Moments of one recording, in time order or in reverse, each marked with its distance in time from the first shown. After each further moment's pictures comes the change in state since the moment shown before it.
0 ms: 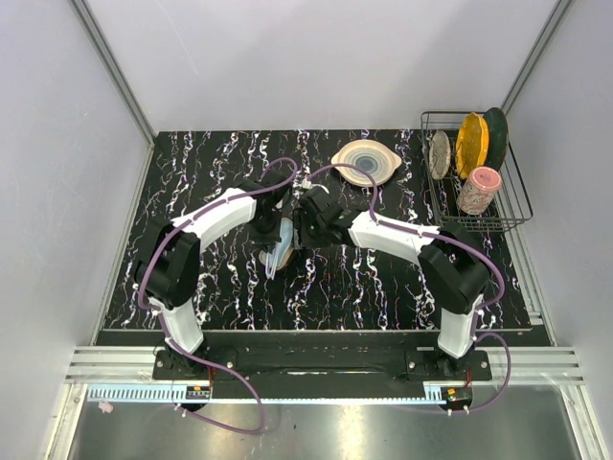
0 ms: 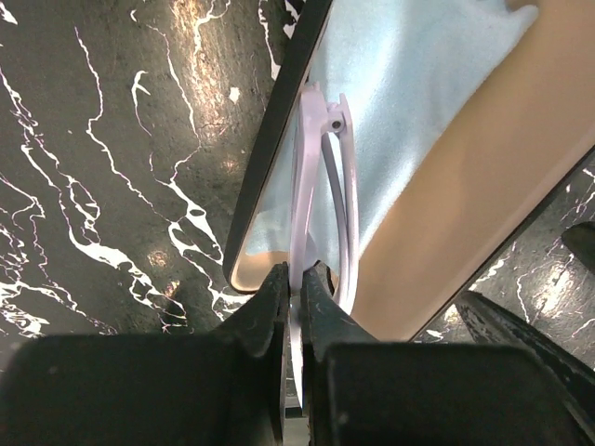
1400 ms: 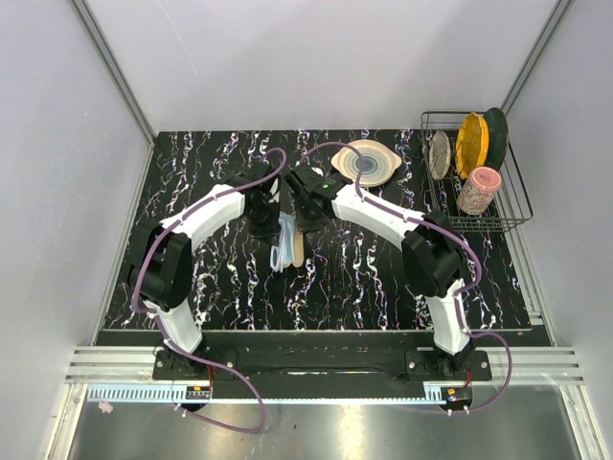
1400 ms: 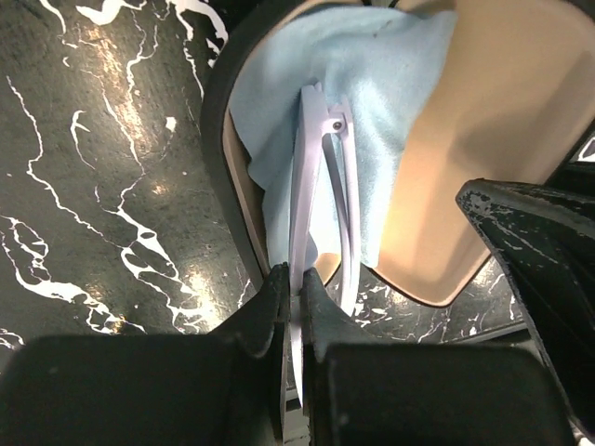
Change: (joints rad) left arm 0.078 -0.031 0.003 0.069 0.208 0.042; right arm -0.030 0.202 0.438 -0.410 0.088 -0.009
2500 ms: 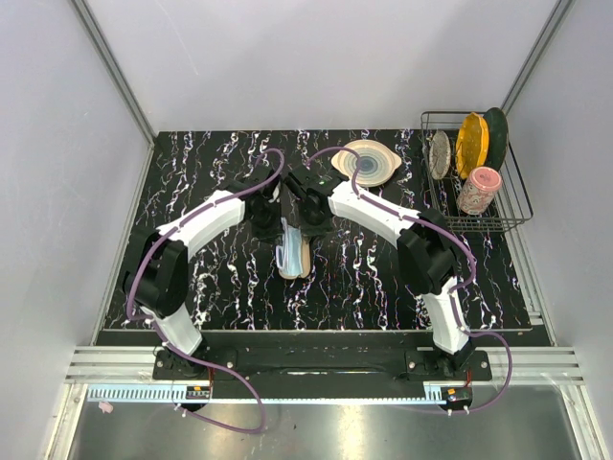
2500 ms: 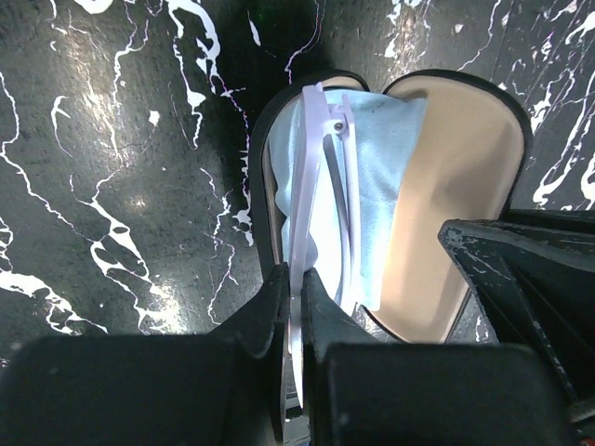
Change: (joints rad) left arm -0.031 -0.058 -0.054 0.068 -0.029 -0.127; right arm 0.000 0.047 0.084 -0.218 -0.026 0.043
